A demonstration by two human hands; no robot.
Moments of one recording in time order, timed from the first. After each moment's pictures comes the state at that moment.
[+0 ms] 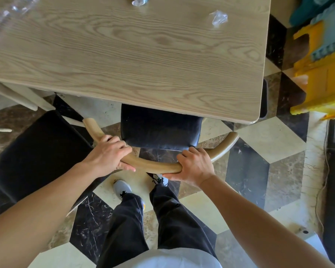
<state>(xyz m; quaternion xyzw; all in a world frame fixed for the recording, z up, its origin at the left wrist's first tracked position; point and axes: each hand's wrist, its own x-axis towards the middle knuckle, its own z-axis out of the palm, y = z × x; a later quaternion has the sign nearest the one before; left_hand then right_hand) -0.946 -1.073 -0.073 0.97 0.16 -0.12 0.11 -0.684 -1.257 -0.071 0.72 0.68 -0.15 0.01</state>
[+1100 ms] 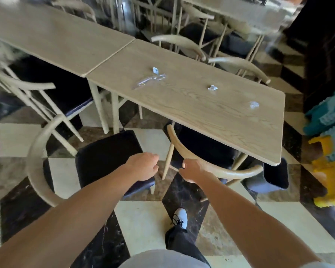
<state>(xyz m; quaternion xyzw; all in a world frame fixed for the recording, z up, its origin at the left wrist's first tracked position) -1.099 -1.214 0.114 0.85 0.47 -0.12 0.21 -0.896 -1.249 0.089 0.74 0.59 -0.33 0.10</state>
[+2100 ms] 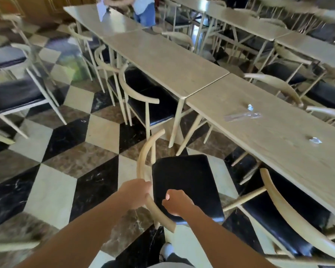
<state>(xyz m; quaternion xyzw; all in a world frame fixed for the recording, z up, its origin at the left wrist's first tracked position) -1.486 -1.247 0.098 0.75 0.63 -0.11 0.19 -1.305 -1.223 0.062 0.57 0.72 -0.36 0.14</state>
